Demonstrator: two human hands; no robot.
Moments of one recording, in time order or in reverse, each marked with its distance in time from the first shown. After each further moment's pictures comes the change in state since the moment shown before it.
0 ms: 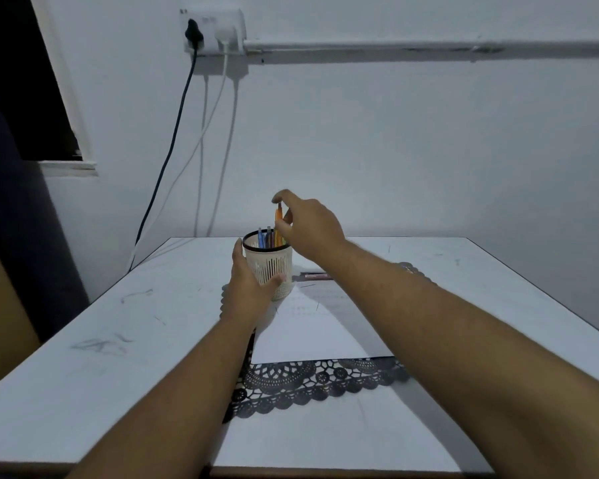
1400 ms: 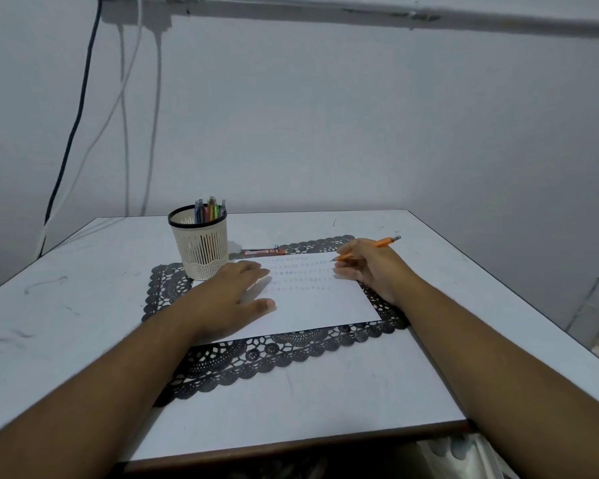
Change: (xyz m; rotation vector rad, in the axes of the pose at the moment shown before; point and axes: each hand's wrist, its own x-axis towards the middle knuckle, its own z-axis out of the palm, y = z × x) left_hand -0.064 0.056 0.017 0.741 -0.701 0.354; right_hand -0.147 0.160 -0.072 1.036 -0.049 0.849
